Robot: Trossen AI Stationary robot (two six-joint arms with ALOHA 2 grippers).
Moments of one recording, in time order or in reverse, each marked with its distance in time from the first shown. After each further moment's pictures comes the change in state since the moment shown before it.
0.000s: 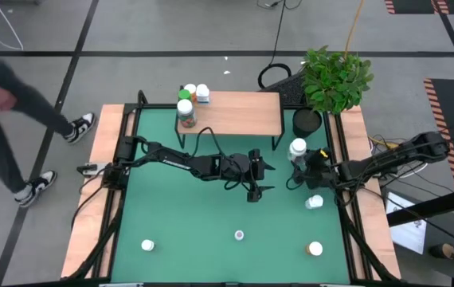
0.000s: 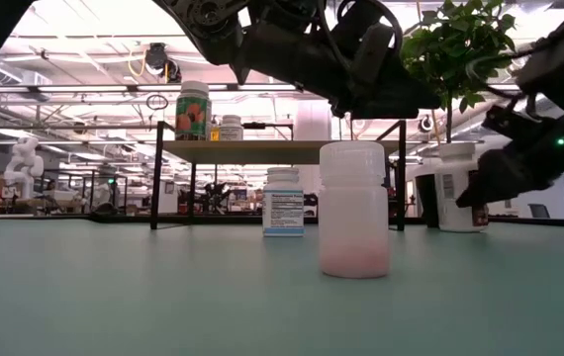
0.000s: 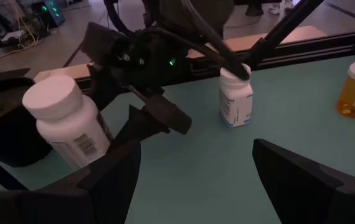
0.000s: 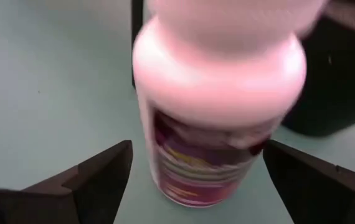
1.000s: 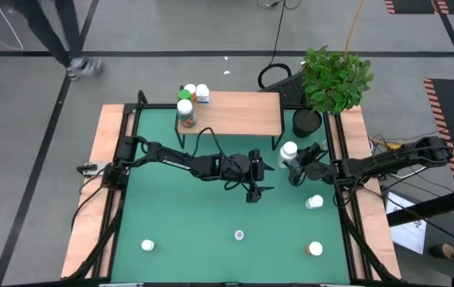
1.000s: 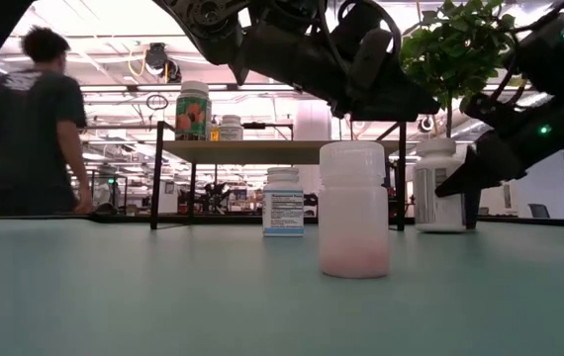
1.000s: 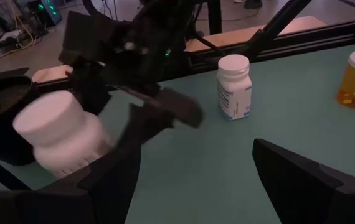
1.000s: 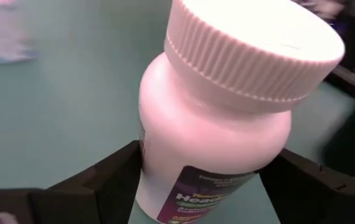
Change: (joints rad) left arm -0.003 0.000 0.000 -0.021 0.001 0.025; right arm -0.103 0.000 0.003 0.277 -0.257 -0.370
